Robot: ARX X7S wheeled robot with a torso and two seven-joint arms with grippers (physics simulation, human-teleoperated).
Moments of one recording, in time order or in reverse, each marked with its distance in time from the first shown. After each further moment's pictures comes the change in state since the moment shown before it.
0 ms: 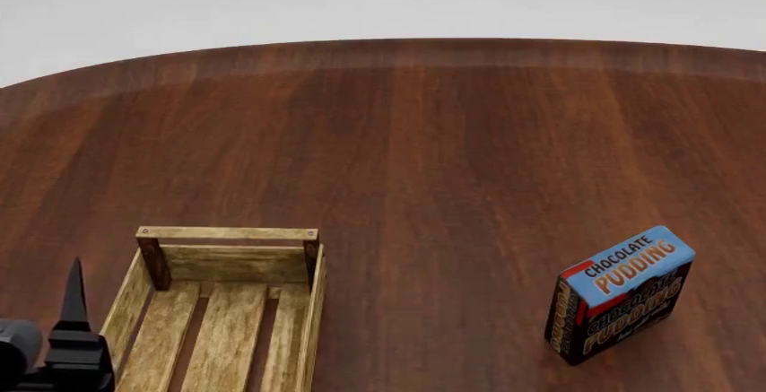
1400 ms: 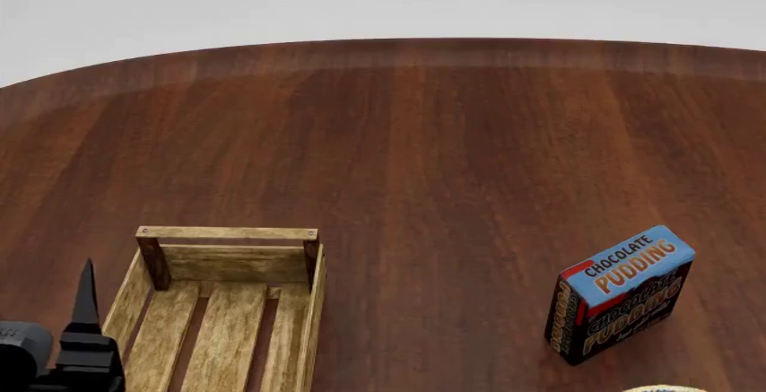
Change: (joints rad) left arm -0.004 -0.012 0.030 -0.001 -0.020 0.008 -0.023; right arm 0.049 0.471 0.292 -0.093 0.335 -0.168 0.076
